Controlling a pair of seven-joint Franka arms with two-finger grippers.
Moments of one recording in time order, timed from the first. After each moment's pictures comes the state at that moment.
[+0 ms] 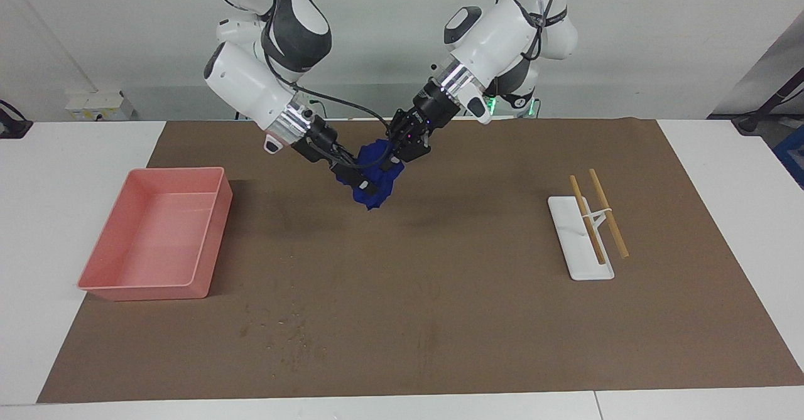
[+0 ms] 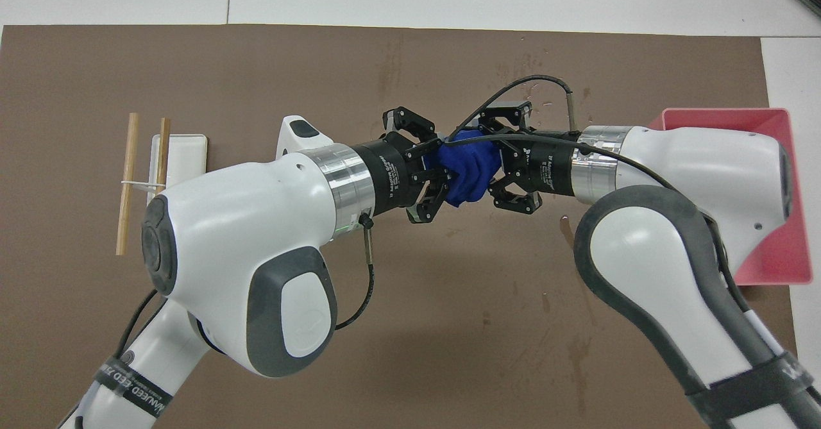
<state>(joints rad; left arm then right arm) -0.60 0.07 -0.09 -1.85 -0.78 2.63 -1.77 0.24 0.04 0.09 -1.96 0.92 2.35 0.90</state>
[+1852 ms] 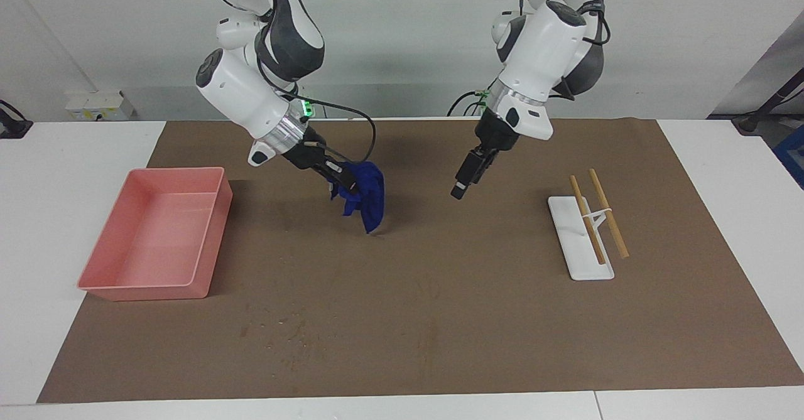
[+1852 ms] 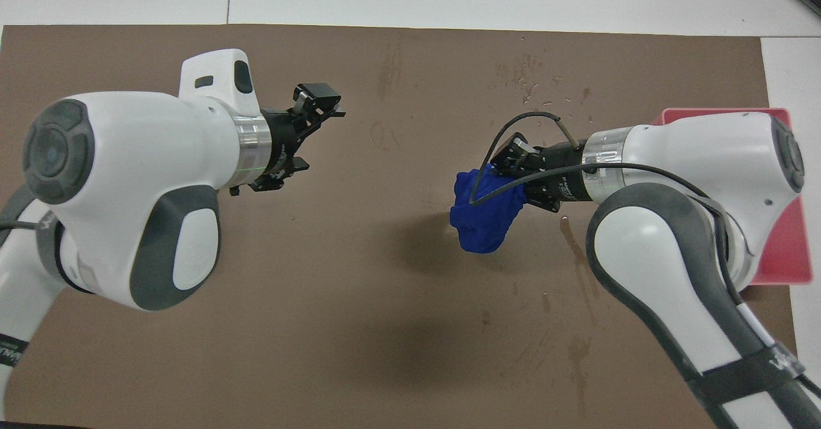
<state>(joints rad) -0.36 0.05 -0.06 -1.82 -0.28 2.27 -0.99 0.17 0.05 0.09 -1.96 0.67 2.17 0.56</state>
